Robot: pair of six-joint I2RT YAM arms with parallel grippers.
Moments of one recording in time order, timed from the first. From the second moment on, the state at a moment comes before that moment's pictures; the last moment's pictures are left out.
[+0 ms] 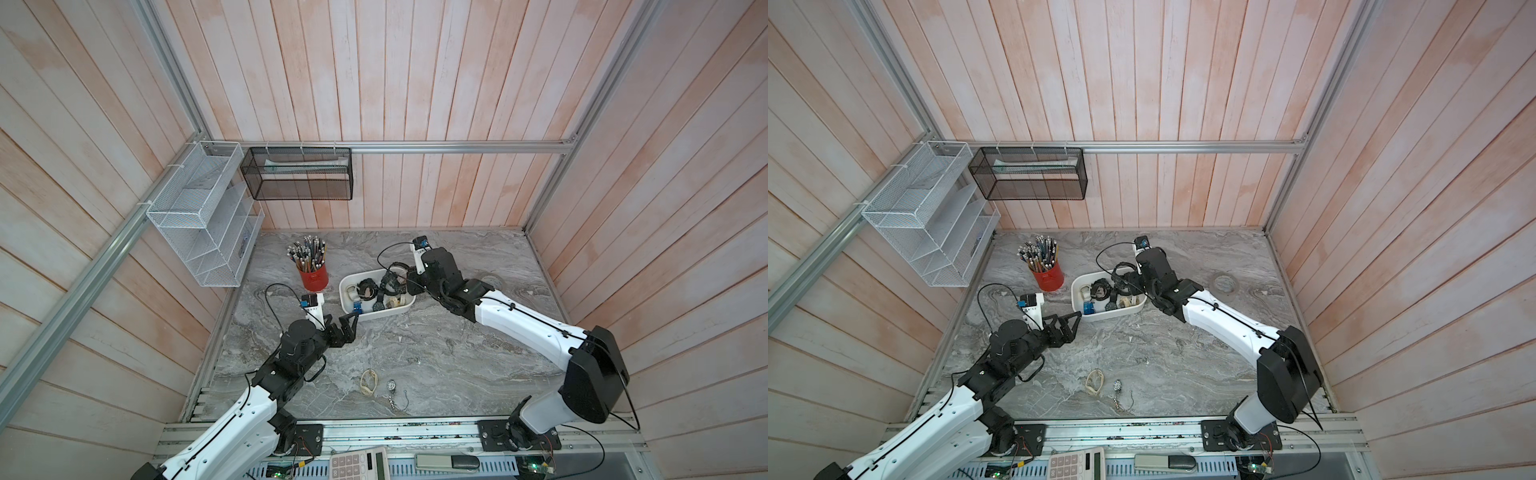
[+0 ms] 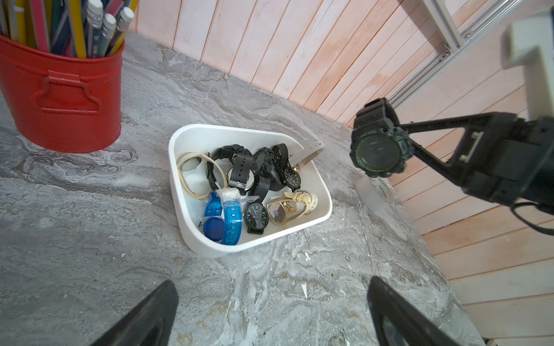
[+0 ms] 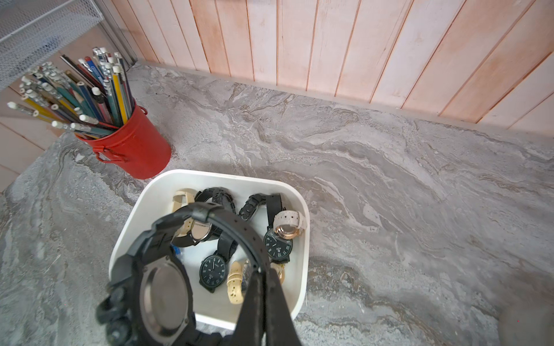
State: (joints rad) left arm -0.52 0.73 0.36 0.04 0.00 -0.58; right arm 0.72 1.57 1.22 -0.21 0.20 0.24
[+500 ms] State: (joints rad) left arm -0.52 0.73 0.36 0.01 -0.01 -0.59; right arm 0.68 1.83 1.33 -0.17 0.13 0.19
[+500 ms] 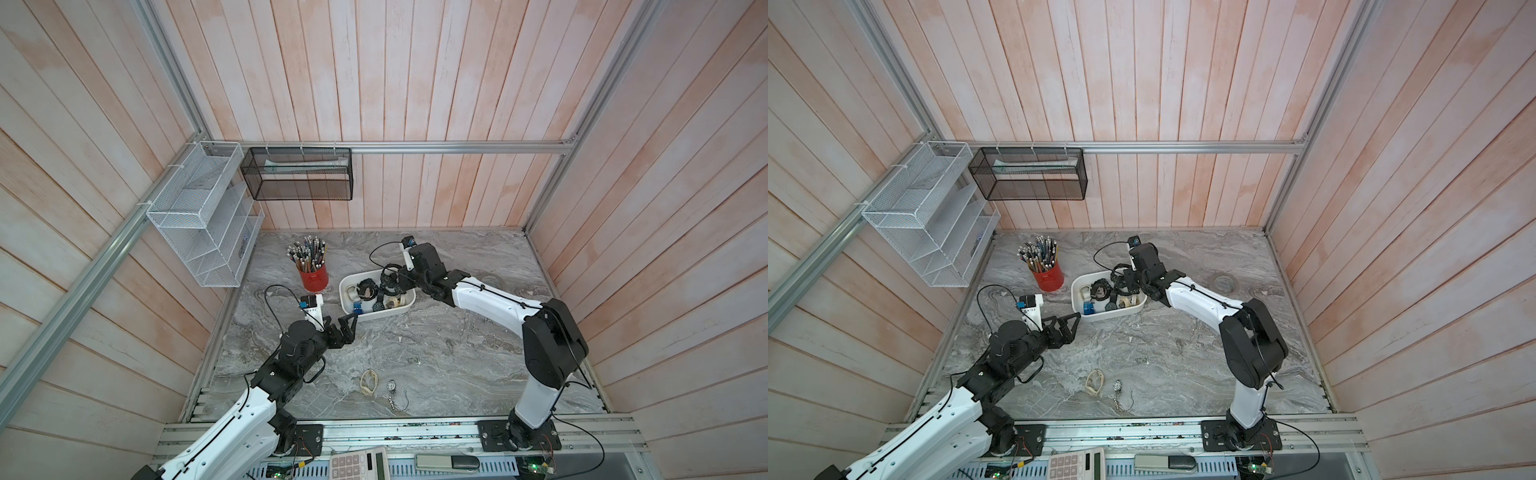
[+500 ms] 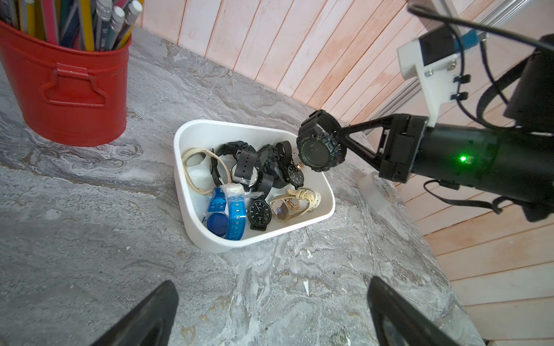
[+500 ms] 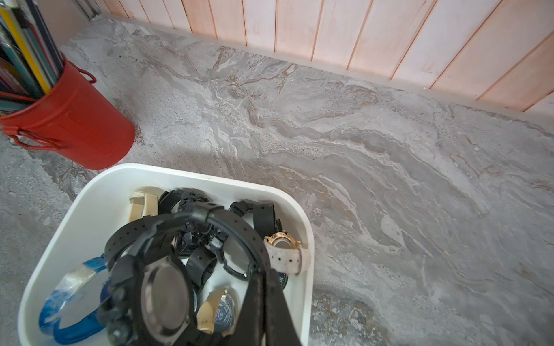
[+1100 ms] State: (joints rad) left arm -0.52 0.78 0.36 0.01 -0.01 -0.59; right arm 0.67 1.94 1.38 -0.15 0.07 0.20
